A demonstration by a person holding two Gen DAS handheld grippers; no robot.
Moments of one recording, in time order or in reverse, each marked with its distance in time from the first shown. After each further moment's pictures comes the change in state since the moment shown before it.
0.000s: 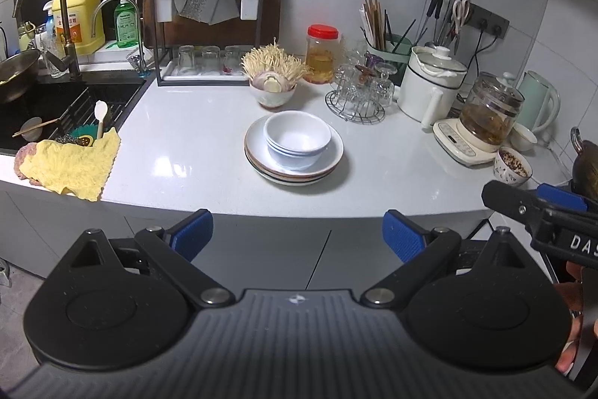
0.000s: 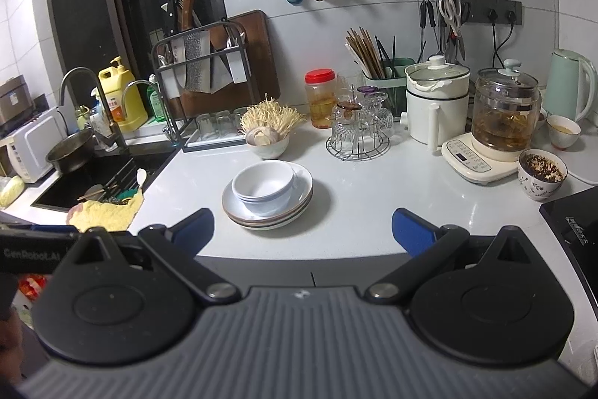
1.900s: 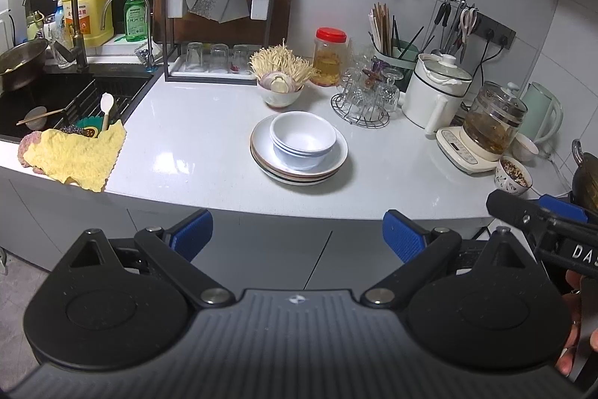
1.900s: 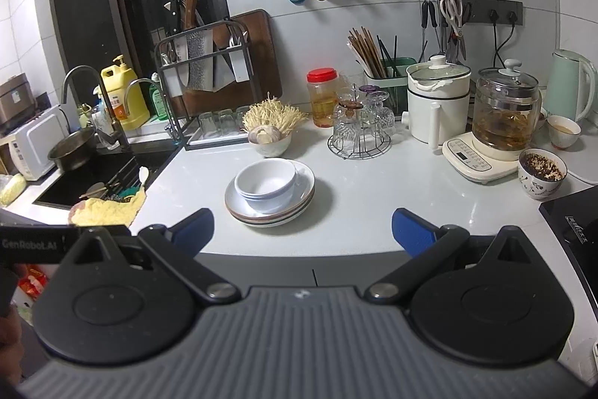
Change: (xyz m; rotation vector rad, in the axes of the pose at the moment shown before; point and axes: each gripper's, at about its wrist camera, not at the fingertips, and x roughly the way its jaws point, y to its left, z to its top) left arm -0.006 0.005 -0.002 -0.039 0.003 0.007; right arm -0.004 0.006 -0.001 0.004 0.005 -0.002
